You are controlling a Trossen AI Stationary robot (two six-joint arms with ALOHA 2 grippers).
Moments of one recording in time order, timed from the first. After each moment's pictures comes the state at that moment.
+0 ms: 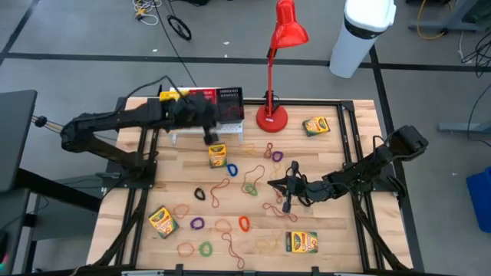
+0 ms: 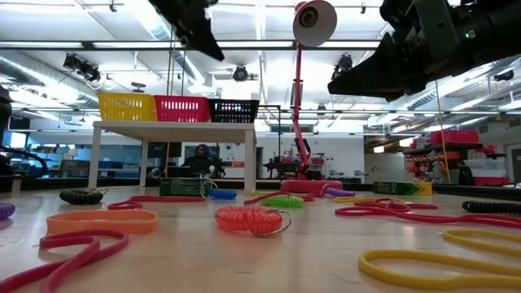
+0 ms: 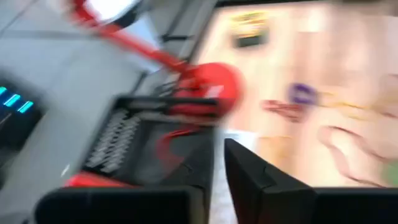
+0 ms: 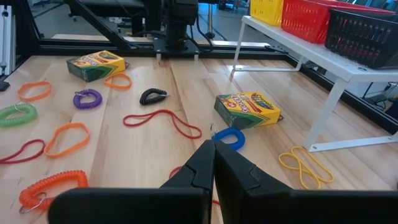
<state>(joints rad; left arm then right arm) 0.18 1.24 1.18 -0.54 -0.33 0.18 0.46 1.50 0.49 0.70 0.66 0.11</state>
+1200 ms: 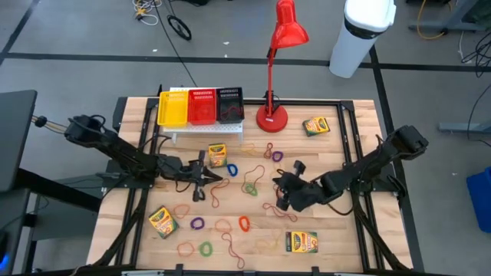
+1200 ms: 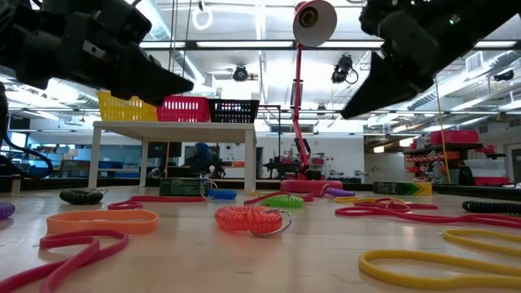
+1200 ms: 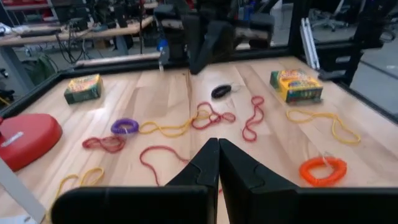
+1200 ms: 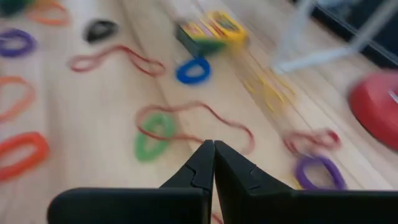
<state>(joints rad) -0.25 1.29 0.23 0.90 -0.24 0.07 0.46 1.50 0.79 -0.18 0.73 0.59</state>
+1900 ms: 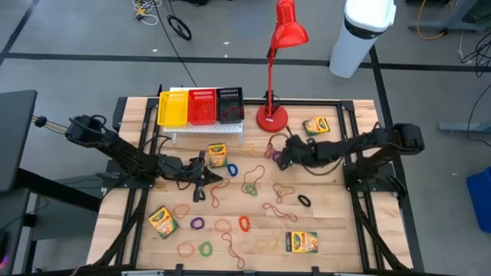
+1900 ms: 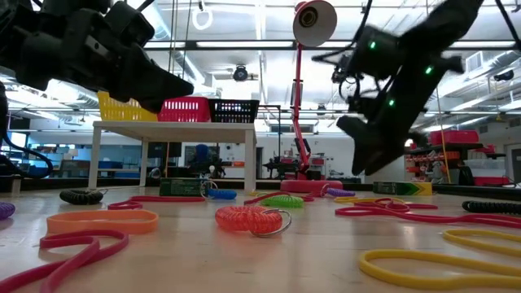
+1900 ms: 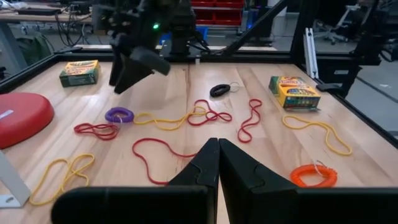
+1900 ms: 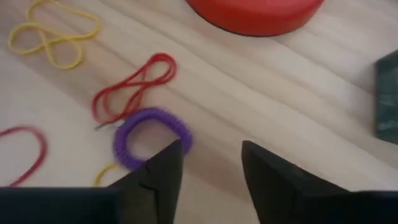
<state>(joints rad) -0.26 1.30 0.23 0.90 -0.24 -0.04 -0.05 1.50 0.68 -0.30 0.50 0.82</state>
